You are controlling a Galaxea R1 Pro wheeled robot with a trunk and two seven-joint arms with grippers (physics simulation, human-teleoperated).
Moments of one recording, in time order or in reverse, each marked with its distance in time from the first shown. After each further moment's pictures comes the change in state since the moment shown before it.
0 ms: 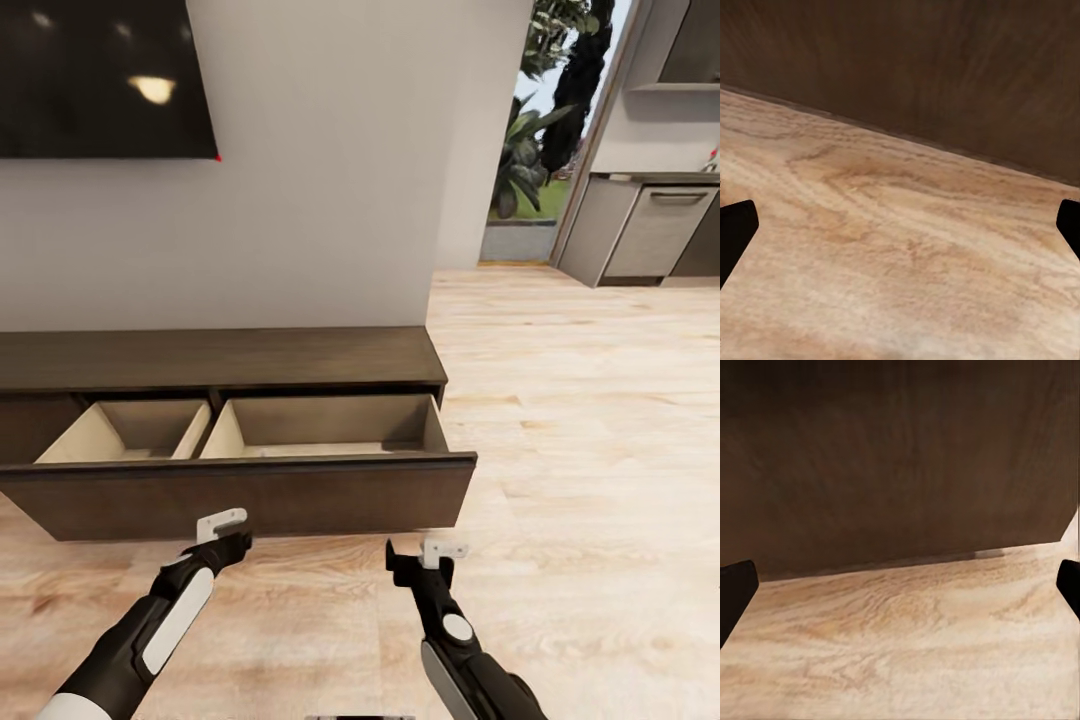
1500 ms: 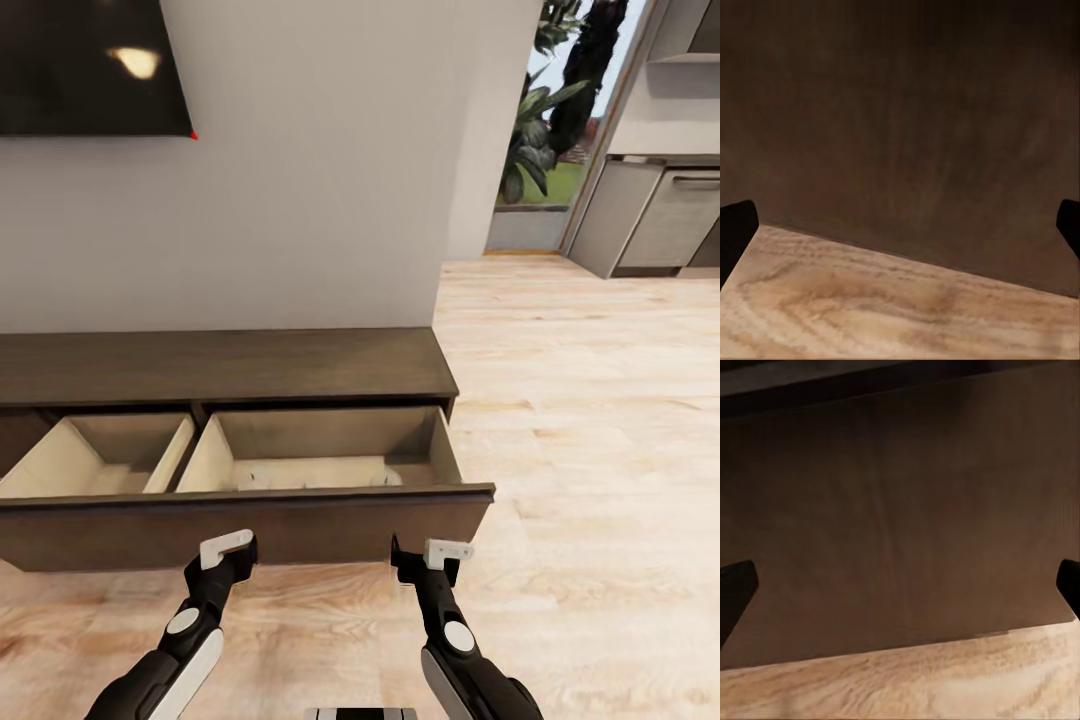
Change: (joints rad) left arm 0.112 0.004 -0.132 0.008 -0.097 -0.427 -0.001; right arm 0.000 0.000 0.007 0.036 0.023 -0.132 -0.034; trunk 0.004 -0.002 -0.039
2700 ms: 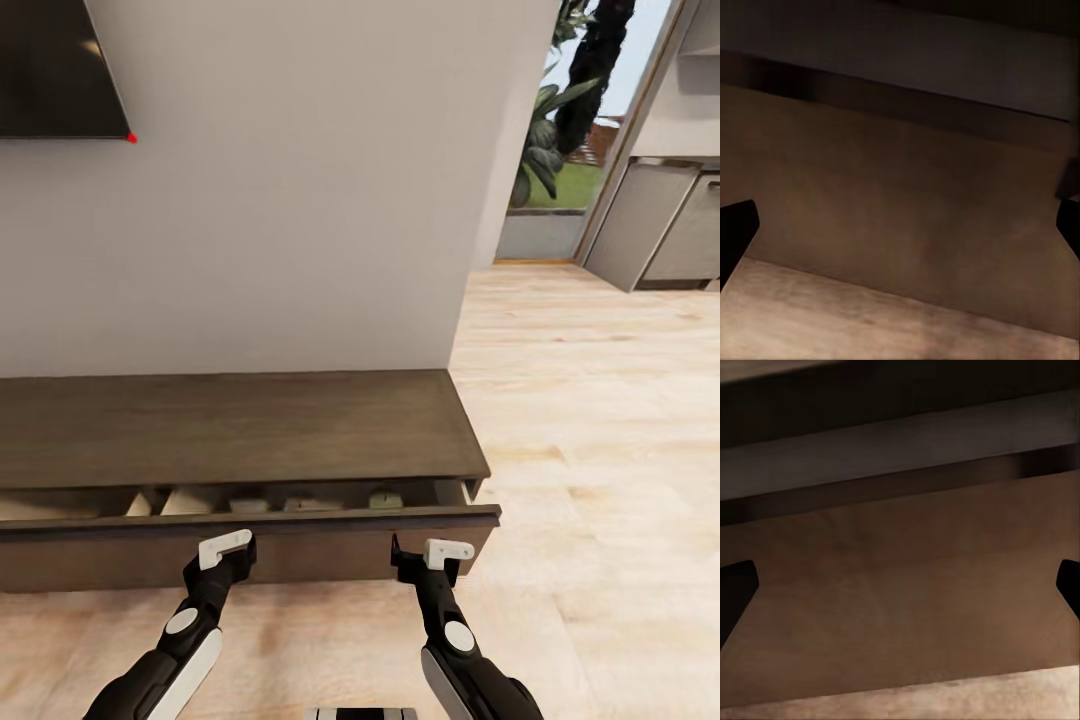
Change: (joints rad) left arm 0.000 0.004 0.001 0.000 0.003 0.001 0.000; right arm 0.000 0.000 -0.001 0.000 -0.003 0.000 0.001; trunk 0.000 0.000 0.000
